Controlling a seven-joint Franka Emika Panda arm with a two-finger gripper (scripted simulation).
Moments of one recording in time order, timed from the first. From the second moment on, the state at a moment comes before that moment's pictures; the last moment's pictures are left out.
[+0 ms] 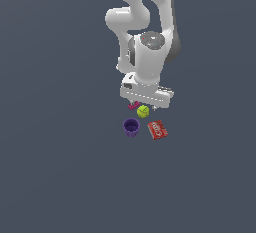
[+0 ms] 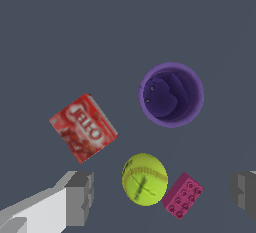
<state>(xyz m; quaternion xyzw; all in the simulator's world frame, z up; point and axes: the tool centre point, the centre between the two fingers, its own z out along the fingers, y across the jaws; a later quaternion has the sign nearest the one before) -0.048 0.066 0.159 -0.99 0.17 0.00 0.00</state>
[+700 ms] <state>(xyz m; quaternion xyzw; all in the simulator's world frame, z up) -0.102 0.081 0.097 -0.97 0.25 0.00 0.00</state>
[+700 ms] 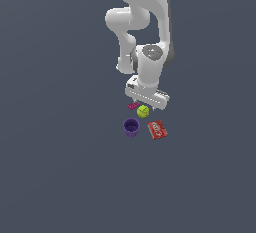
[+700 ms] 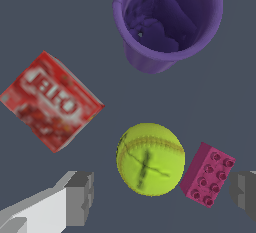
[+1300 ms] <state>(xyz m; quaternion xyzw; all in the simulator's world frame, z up) -0.107 0.083 0.084 -0.97 0.26 0.00 0.00</state>
